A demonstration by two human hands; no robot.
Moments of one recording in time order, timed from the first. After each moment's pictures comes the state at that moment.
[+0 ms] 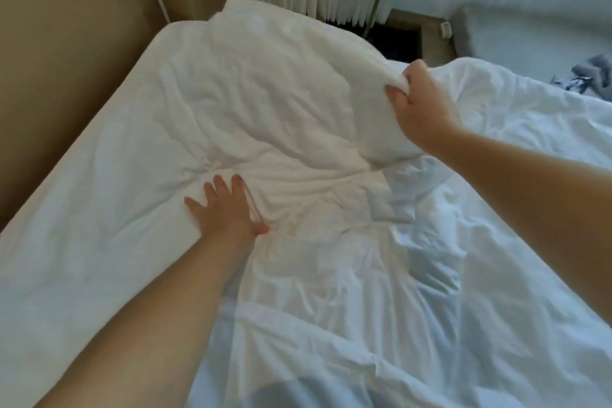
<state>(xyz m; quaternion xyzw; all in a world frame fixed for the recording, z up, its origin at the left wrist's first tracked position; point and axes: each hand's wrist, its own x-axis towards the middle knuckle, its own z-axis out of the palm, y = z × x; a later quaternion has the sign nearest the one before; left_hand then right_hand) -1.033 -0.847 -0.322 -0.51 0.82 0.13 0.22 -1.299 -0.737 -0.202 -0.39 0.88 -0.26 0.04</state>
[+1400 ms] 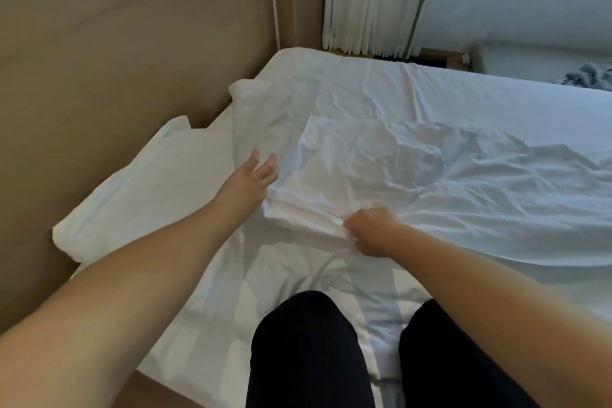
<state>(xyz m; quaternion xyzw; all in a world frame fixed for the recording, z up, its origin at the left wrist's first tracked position) -0.678 -0.601 -0.181 -0.09 0.84 -0.47 0.27 -0.863 -0.434 -0.224 -0.65 0.72 0.19 0.11</state>
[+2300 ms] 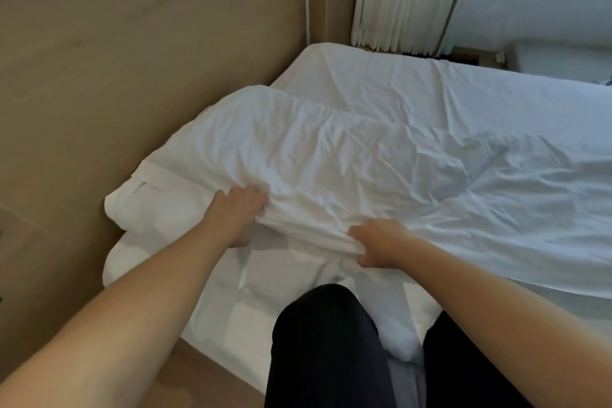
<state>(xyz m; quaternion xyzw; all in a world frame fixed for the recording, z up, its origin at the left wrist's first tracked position) -0.582 -0.579 -0.207 -0.37 0.90 -0.11 0.22 -0.818 -0.417 -0.232 -0.67 0.71 0.14 0.15</state>
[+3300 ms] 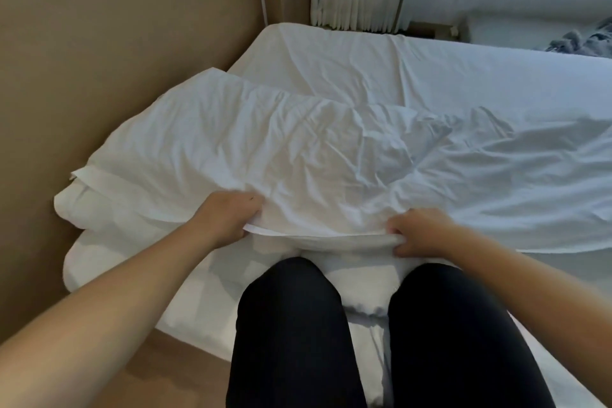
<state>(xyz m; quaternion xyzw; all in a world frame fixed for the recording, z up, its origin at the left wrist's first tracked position) -0.596 -0.538 -0.219 -0.22 0.97 -0.09 0.10 -0.880 -0.320 -0.227 -0.61 0.75 0.18 0.16</state>
